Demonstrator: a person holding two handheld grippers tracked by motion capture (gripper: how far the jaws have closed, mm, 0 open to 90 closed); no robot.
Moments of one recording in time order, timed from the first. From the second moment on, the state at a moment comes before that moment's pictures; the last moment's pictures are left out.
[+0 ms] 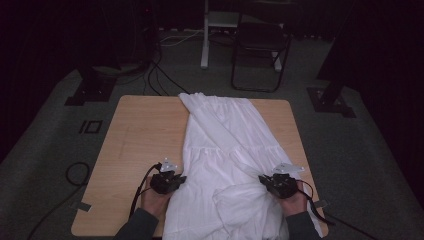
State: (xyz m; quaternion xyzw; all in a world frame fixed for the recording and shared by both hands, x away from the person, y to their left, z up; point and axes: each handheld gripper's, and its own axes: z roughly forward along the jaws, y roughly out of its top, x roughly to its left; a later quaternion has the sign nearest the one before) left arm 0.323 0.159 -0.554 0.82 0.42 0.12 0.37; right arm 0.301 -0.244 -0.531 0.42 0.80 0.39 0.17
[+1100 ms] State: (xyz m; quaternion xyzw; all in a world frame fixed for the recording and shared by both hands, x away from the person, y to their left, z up) left arm 0.358 0.132 -0.553 0.82 0.43 0.22 0.30; right arm 0.333 -0.325 -0.568 0.54 0.74 0.35 0.22
